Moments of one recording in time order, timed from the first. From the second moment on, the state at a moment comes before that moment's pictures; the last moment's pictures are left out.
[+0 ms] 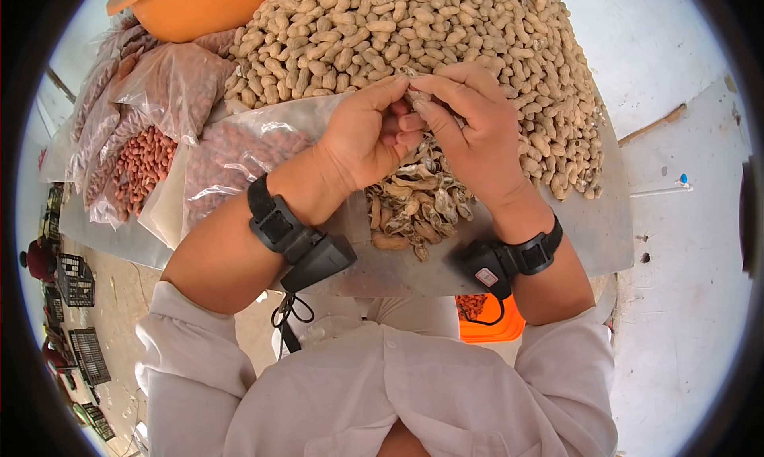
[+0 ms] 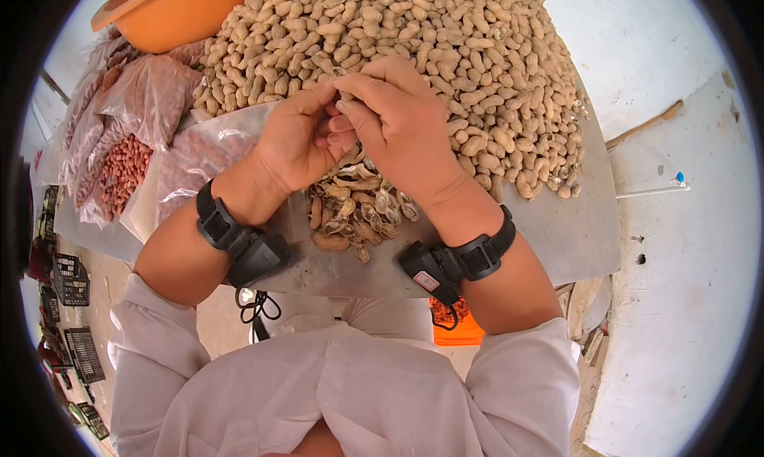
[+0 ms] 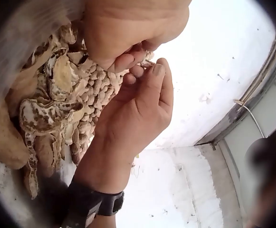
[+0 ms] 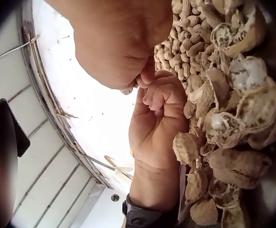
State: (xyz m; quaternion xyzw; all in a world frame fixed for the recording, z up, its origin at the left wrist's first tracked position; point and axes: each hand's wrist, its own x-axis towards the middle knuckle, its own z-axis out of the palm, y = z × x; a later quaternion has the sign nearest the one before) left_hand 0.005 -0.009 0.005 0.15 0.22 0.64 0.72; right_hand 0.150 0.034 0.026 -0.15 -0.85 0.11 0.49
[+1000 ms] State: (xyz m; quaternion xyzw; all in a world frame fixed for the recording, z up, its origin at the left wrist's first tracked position) left_hand -0.009 -0.006 0.012 0.14 0.25 0.74 0.61; right_hand 0.165 0.046 0.035 -0.10 -0.78 0.42 0.46
